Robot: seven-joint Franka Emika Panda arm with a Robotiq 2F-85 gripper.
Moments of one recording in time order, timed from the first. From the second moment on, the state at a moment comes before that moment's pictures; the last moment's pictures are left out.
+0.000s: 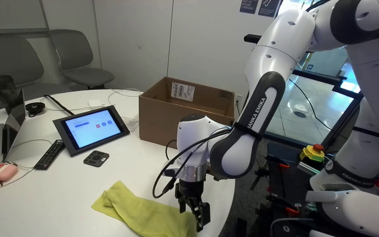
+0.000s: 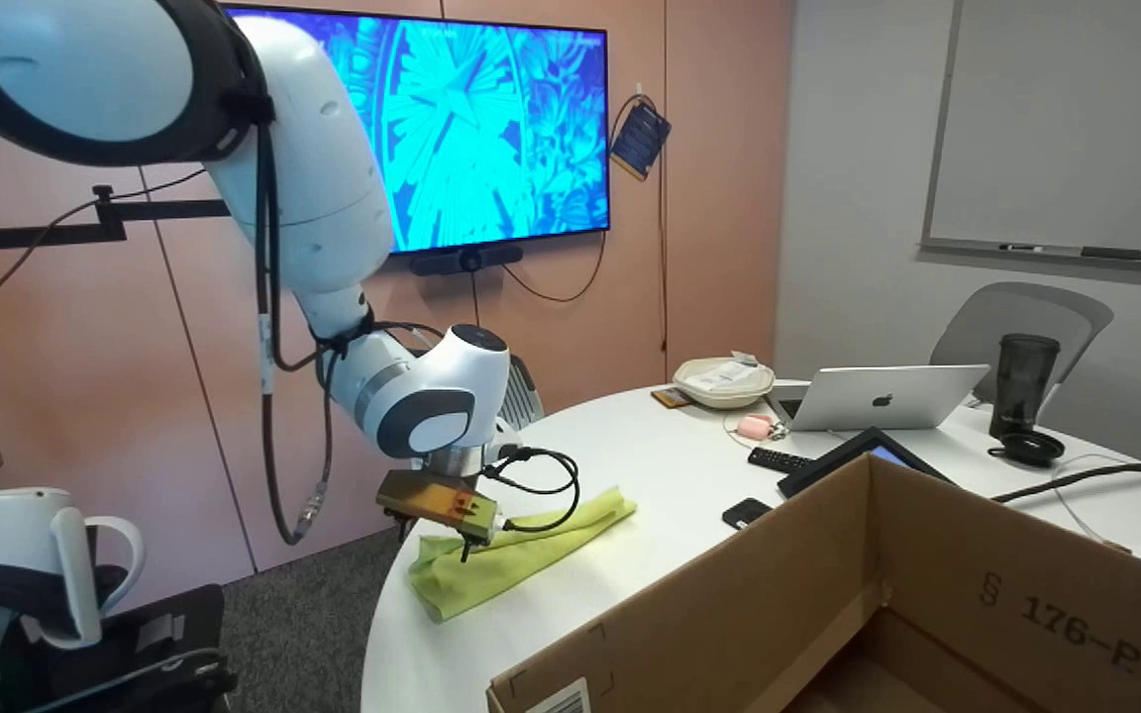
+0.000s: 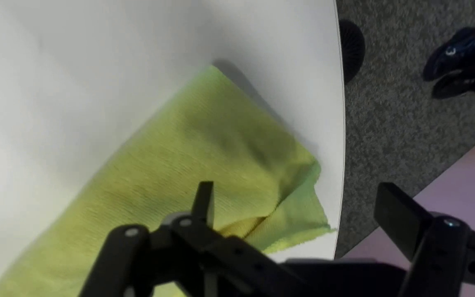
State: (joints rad) arm -0.02 0.74 0.48 -2.11 -0.03 2.68 -0.63
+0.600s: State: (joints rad) arm -0.11 0.71 0.47 -2.23 -0.15 2.68 -1.05
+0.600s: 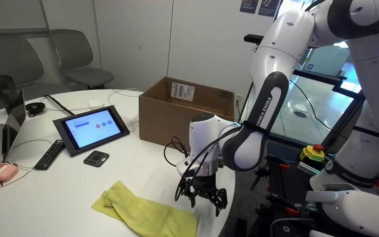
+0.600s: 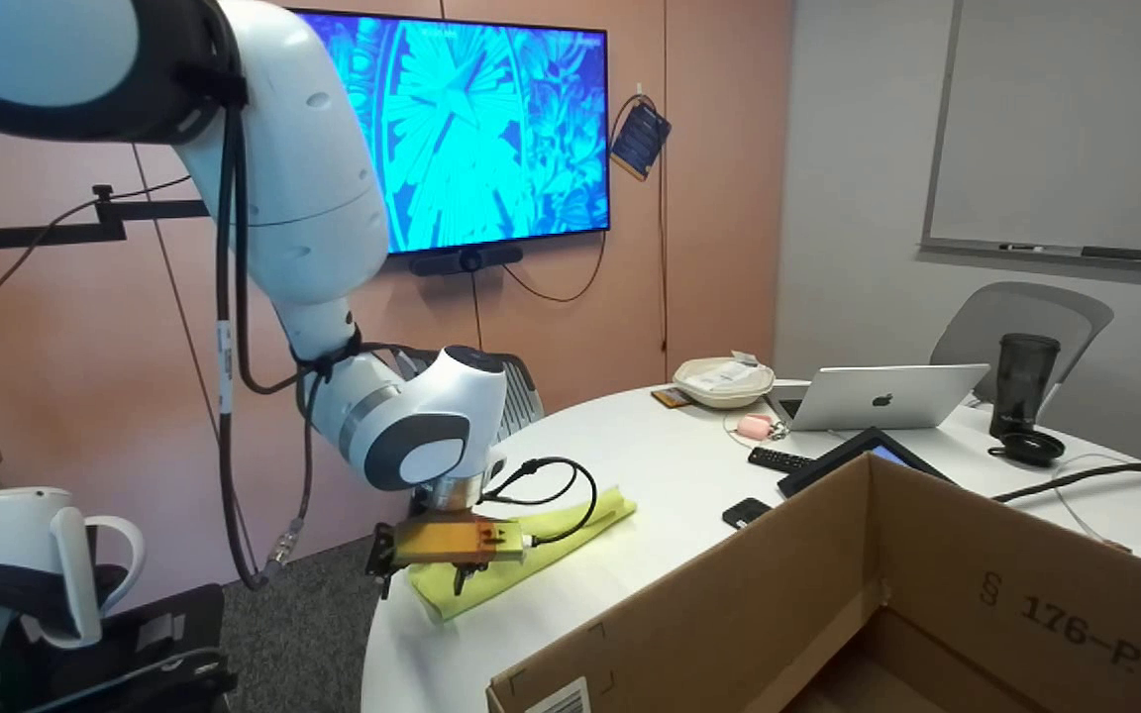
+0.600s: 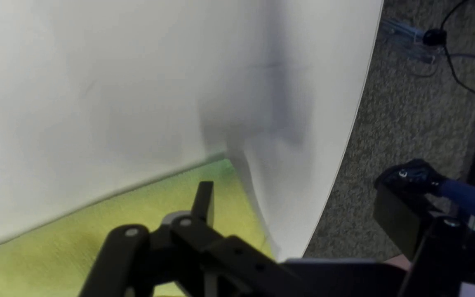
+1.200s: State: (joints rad) arm -0.01 0.71 0.43 -2.23 -0.28 2.70 -1.31
